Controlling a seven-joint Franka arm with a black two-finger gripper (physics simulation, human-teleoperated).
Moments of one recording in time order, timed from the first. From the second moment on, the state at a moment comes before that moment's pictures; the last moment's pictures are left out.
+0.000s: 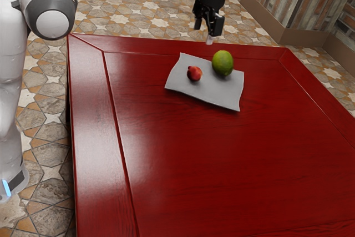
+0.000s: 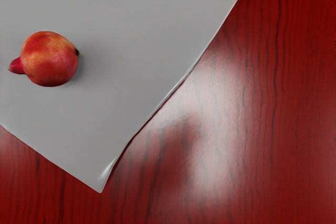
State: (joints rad) arm -0.07 0.16 0.23 -1.22 -0.02 1.42 0.02
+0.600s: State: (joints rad) arm -0.07 0.16 0.23 -1.18 -0.02 1.44 0.04
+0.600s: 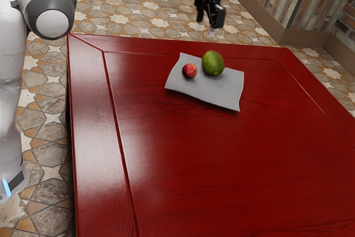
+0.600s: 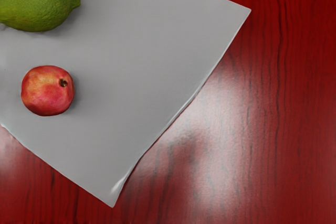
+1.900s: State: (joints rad) arm 0.03 0.47 0.44 -1.39 -0.30 1.87 0.20
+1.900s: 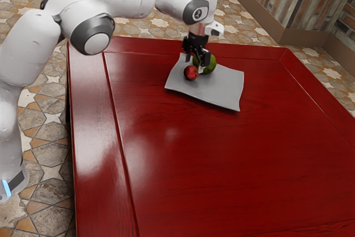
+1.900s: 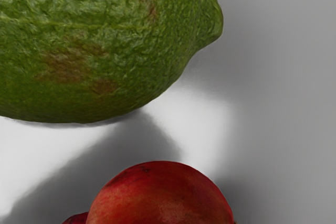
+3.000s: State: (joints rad) arm 0.03 0.53 0.45 -1.37 -0.29 1.88 0.27
